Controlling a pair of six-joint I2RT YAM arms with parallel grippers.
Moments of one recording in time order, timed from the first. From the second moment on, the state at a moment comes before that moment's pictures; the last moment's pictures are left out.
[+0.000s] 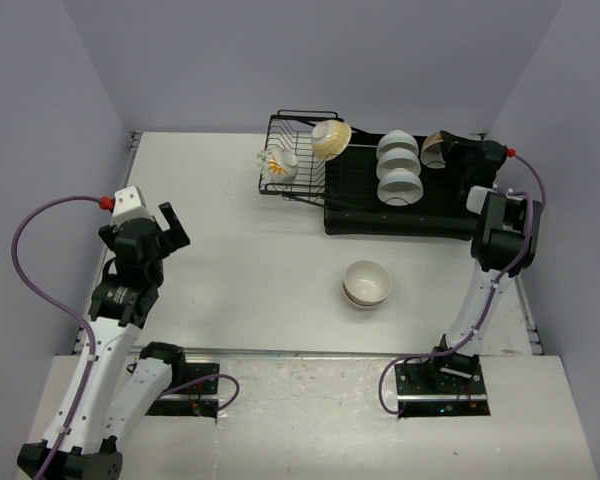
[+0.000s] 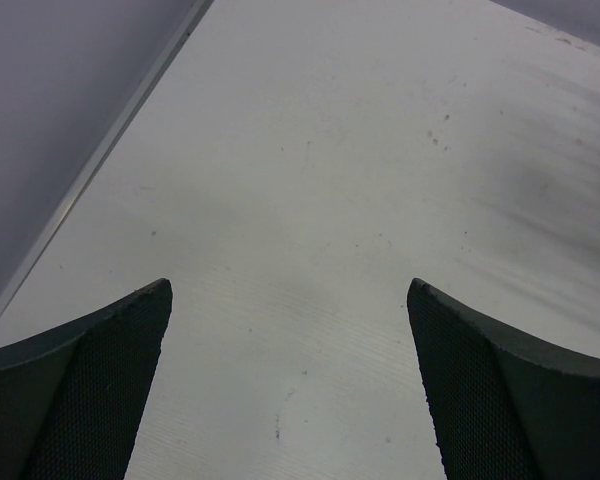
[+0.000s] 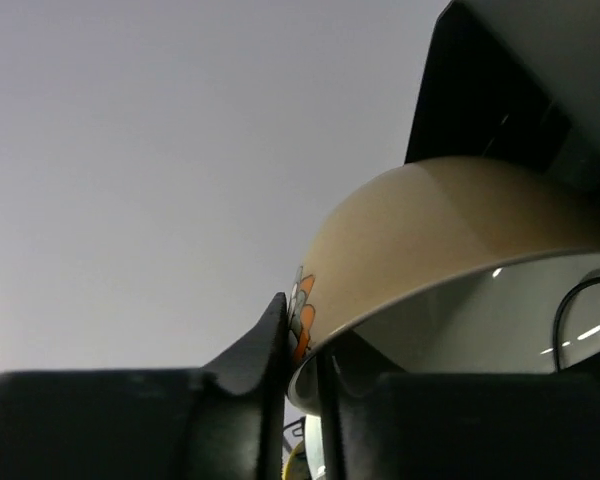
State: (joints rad) left arm -0.17 0.68 0.78 -0.52 -0.47 -0.34; right arm -0.27 2.20 1.43 0.61 -0.28 1.58
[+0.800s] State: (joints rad) left arm -0.16 0.69 0.78 -0.52 -0.41 -0.34; right arm -0.28 2.31 1.35 1.09 -0.25 1.77
